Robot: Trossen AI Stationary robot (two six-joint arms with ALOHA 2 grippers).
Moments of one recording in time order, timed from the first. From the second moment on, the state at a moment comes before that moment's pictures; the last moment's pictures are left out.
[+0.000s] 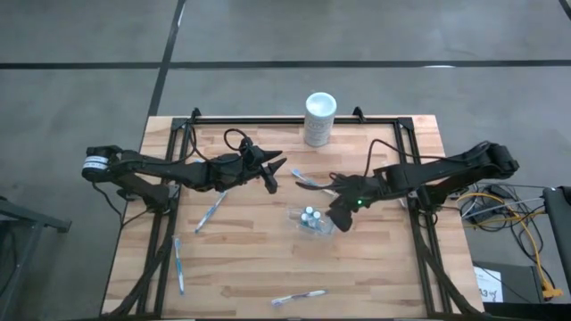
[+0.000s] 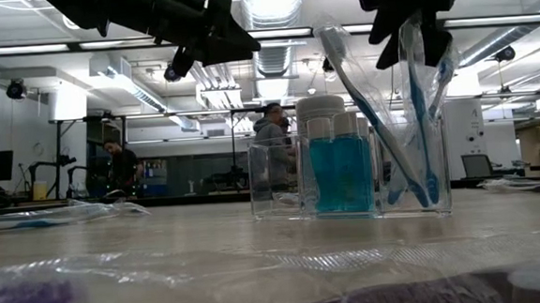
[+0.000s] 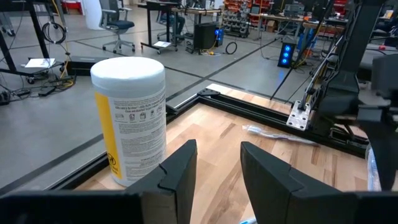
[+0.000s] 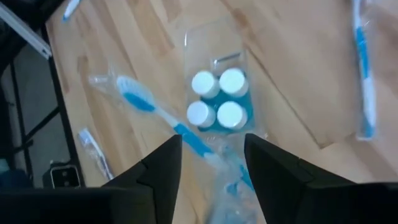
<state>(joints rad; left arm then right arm) 0.03 1.34 0.78 0.45 -0.49 -0.18 0.17 1.29 0.98 -0.55 0.01 0.81</state>
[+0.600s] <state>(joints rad) 0.03 1.34 0.78 0.45 -0.49 -0.18 0.17 1.07 0.98 -0.56 0.40 0.81</state>
